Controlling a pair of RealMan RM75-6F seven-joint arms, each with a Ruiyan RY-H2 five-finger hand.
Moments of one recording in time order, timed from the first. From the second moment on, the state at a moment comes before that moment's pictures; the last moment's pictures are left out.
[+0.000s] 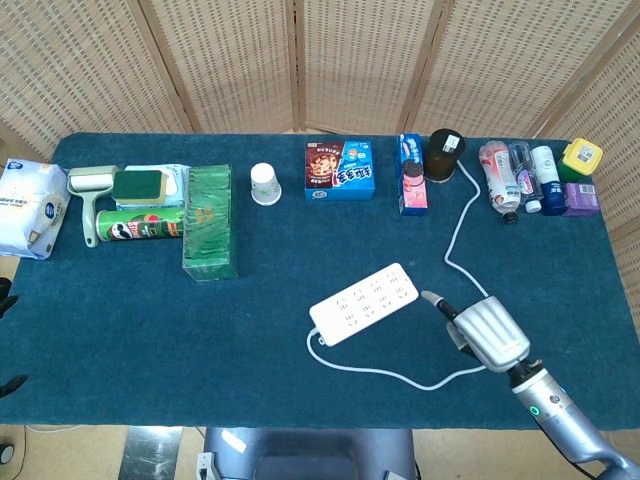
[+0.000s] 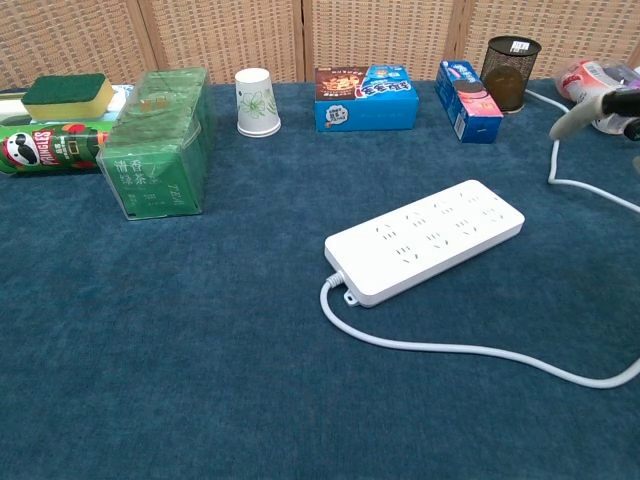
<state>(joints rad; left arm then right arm) -0.02 -0.84 0.07 -1.66 1.64 1.53 -0.16 0.41 -1.13 0.05 -1.67 -1.76 1.17 -0.15</state>
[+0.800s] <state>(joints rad) -0.03 -0.83 0.07 -1.68 1.66 1.52 -0.15 0.58 -1.21 0.11 -1.89 -1.36 0.88 -0.63</state>
